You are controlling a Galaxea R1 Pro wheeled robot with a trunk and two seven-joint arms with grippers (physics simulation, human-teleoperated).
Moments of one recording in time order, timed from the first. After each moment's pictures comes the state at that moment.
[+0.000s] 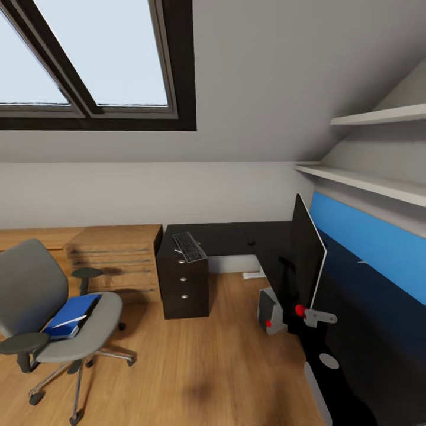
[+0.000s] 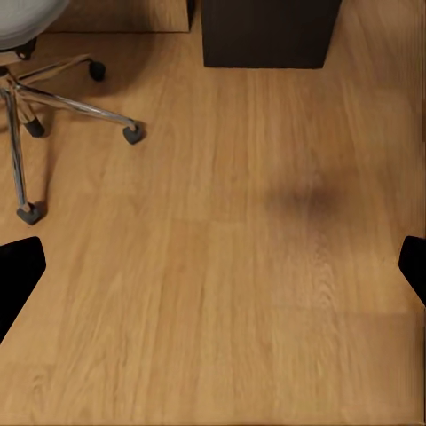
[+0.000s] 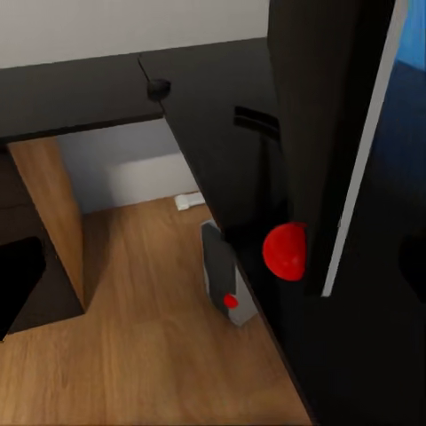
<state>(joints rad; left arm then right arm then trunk) -0.16 -0.03 0.02 -0.02 0.02 -0.82 0.12 -0.31 0.03 -0.12 -1.10 -0.01 0.05 -0.11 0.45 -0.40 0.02</state>
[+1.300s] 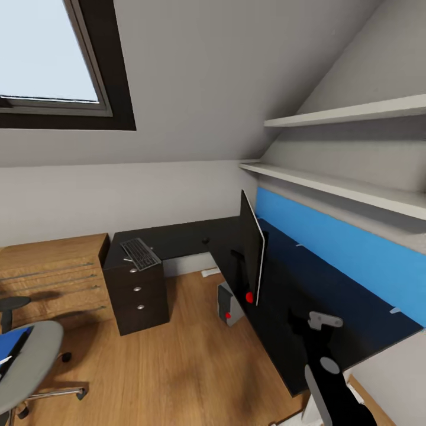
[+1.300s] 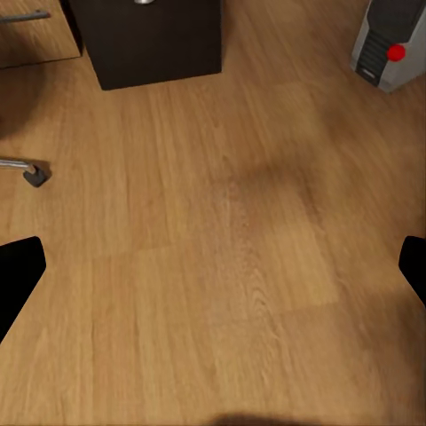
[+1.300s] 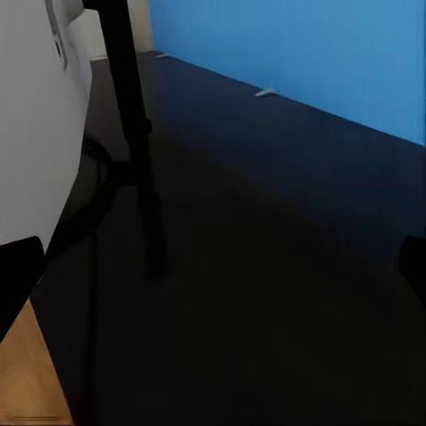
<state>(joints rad) -0.16 -0.03 0.02 -0.02 0.02 -0.82 0.12 -0.31 0.02 -0.12 -1.07 -0.01 -0.03 -0.18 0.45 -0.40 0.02</state>
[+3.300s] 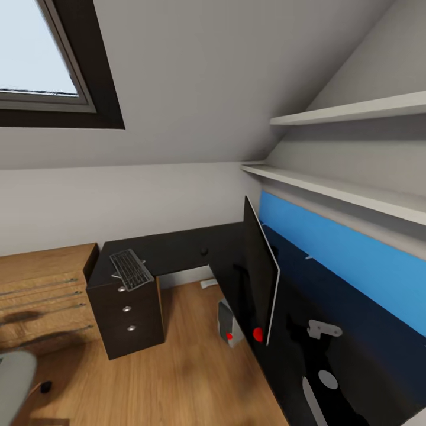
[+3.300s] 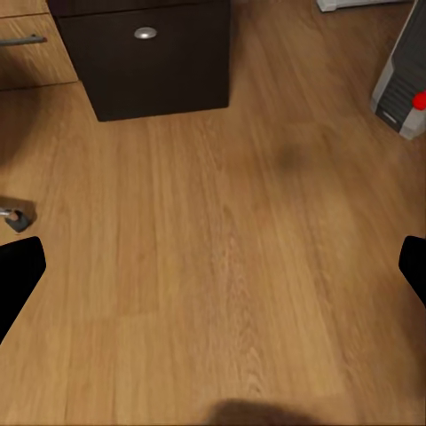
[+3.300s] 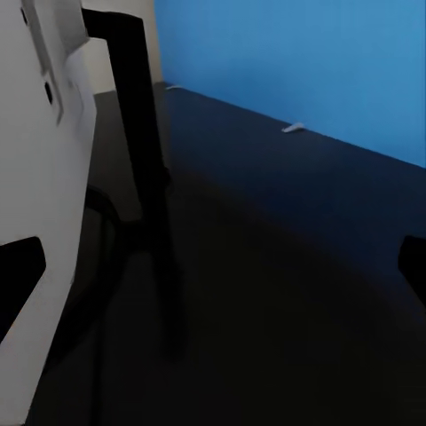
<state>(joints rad) -0.16 -0.03 0.02 -0.02 0.07 -0.82 0.12 -0.31 0.03 -0.12 -0.94 -0.02 -0.23 -0.17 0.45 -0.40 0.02</state>
